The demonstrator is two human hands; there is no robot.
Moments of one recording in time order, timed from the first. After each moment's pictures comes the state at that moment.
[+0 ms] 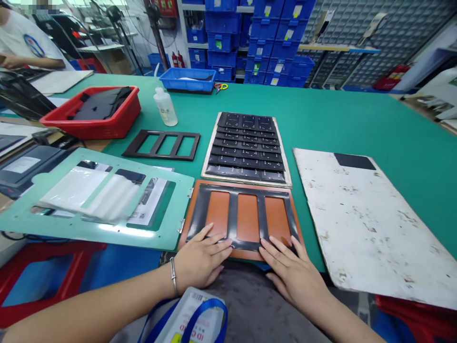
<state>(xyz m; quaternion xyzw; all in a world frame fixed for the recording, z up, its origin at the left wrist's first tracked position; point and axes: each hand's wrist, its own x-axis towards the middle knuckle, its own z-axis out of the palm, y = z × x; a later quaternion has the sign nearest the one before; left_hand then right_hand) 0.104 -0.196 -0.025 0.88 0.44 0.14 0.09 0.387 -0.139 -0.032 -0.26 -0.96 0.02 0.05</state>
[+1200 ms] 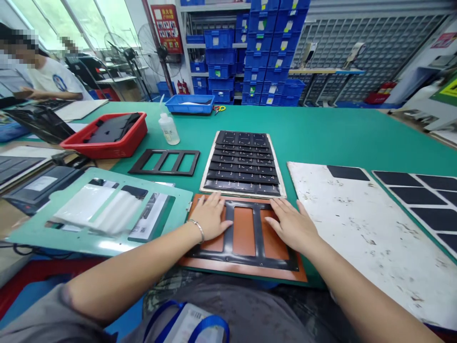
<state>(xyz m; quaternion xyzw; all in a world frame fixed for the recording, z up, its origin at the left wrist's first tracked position) 0.106 -0.087 -0.002 0.75 0.66 -0.01 0.07 0.361 -0.028 -0.013 -0.49 -0.87 0.03 -0.02</state>
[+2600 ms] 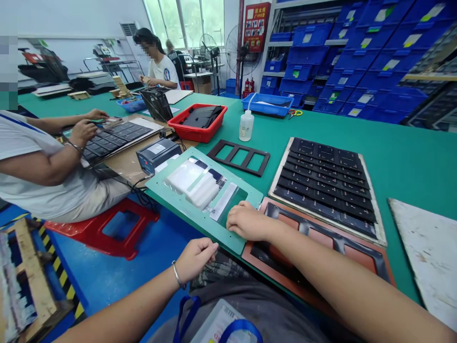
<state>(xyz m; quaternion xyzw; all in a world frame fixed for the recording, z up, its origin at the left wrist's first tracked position) 0.005 -0.290 -0.035 0.37 0.73 0.44 0.36 0.093 -0.091 0.017 0.09 -0.97 0.21 -0.03</state>
